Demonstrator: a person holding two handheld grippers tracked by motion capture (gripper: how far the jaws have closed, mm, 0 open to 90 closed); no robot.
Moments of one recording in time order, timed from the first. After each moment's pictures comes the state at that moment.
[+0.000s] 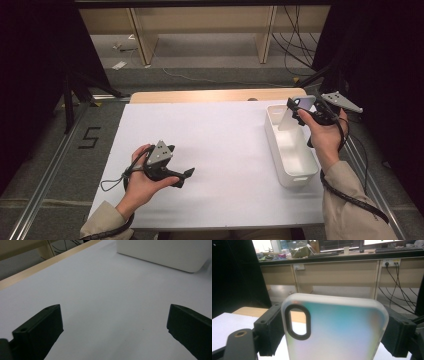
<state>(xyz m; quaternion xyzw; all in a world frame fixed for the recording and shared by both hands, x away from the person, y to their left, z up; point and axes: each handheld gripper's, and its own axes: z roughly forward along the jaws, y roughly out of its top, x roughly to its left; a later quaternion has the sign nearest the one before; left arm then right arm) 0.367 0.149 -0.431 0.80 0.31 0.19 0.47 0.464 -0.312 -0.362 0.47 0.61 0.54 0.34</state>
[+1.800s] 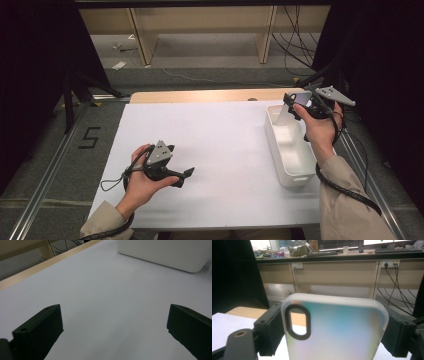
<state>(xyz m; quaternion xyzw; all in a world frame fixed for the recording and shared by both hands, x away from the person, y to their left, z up) 0.367 0.150 -0.431 0.80 0.31 0.19 0.47 0.484 -0.305 -0.361 0.47 0.61 0.53 0.34</state>
